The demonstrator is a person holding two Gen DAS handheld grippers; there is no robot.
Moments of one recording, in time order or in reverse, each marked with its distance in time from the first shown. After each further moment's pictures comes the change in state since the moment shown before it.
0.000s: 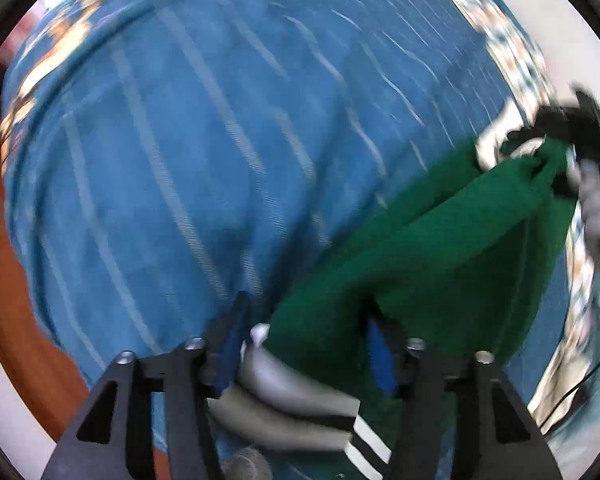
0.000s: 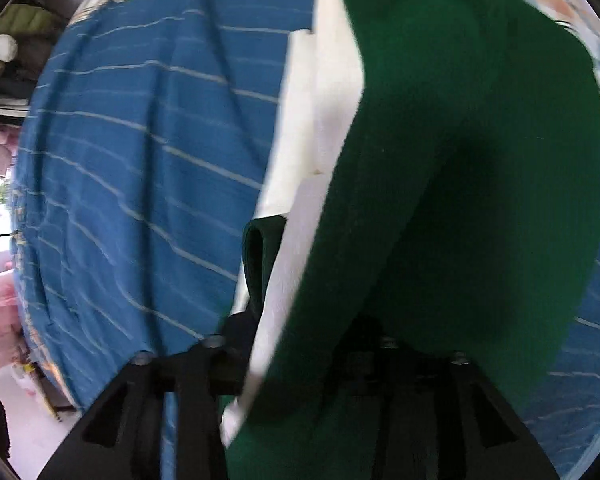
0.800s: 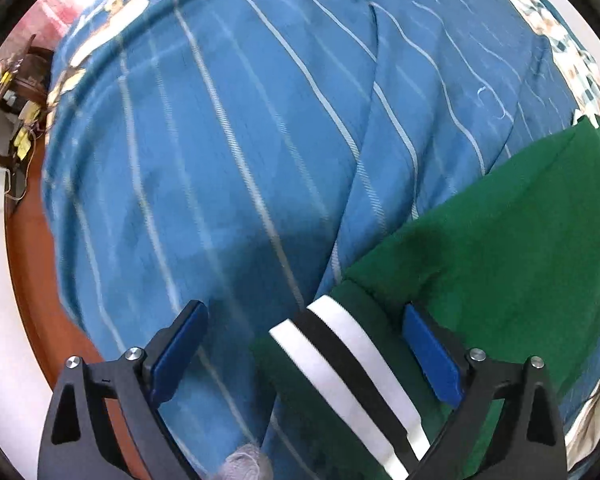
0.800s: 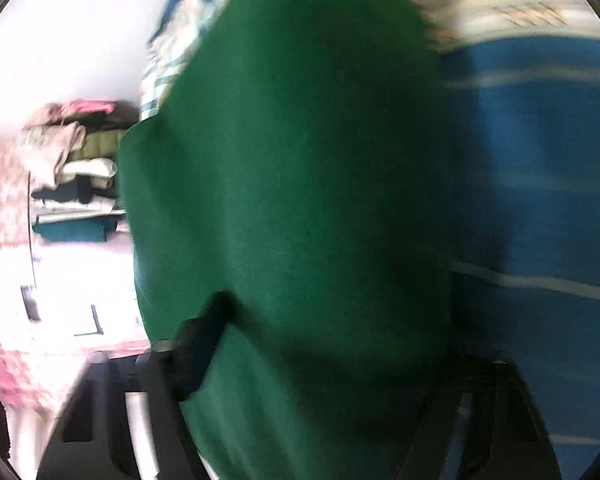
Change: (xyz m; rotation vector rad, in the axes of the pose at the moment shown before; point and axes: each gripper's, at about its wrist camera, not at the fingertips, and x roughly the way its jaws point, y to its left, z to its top) left arm 0.022 0.015 -0.013 -0.062 -0.029 0.214; right arm -0.003 -0.270 0.041 0.225 -0.181 0.562
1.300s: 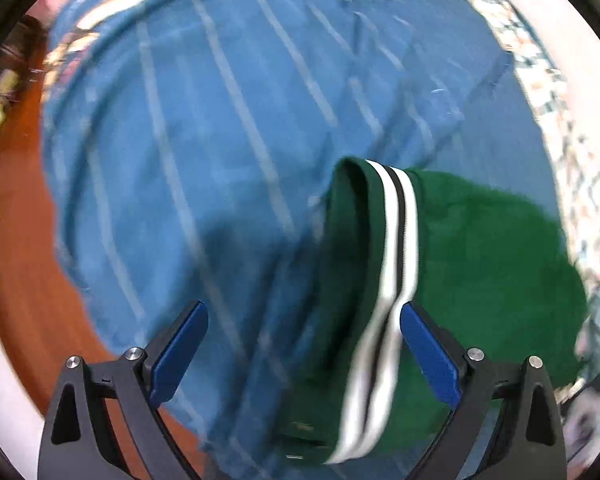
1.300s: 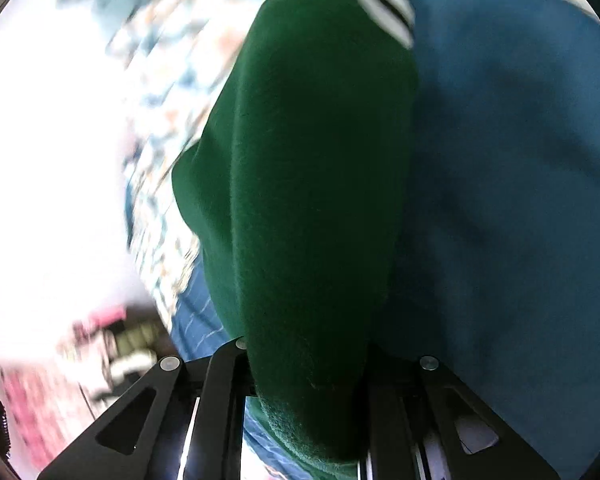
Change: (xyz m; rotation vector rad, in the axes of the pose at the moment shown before) left arm -0.040 0.021 -0.025 -0.027 0.043 -0.225; right arm -0.244 -0.113 -0.265 0.731 -0.476 0.017
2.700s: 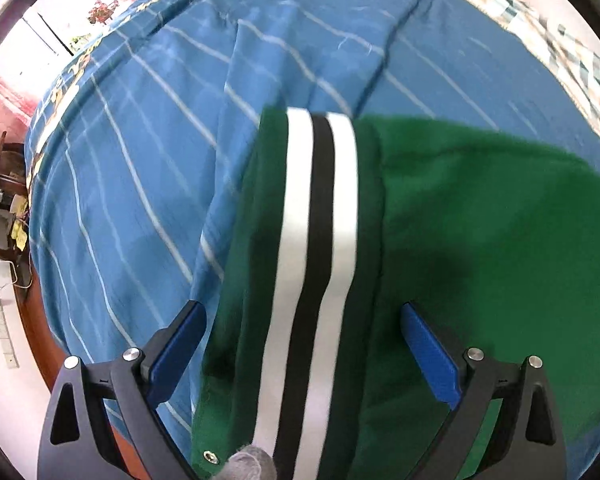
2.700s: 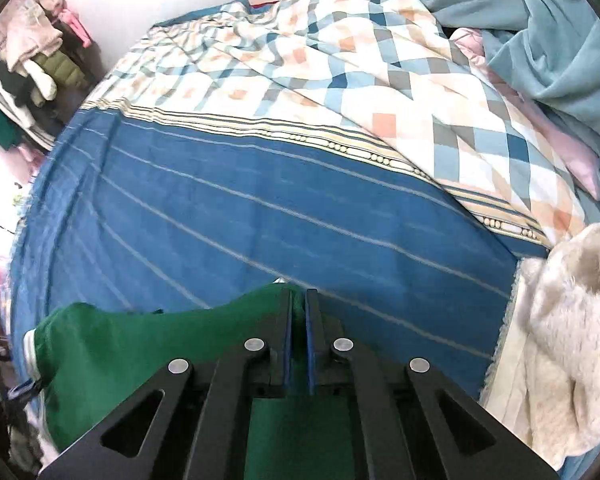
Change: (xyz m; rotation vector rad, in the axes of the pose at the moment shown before) left arm 0.060 -0.087 -0.017 0.334 -0.134 0.283; right arm 0.045 0.181 0.050 -1.282 0.003 -0.456
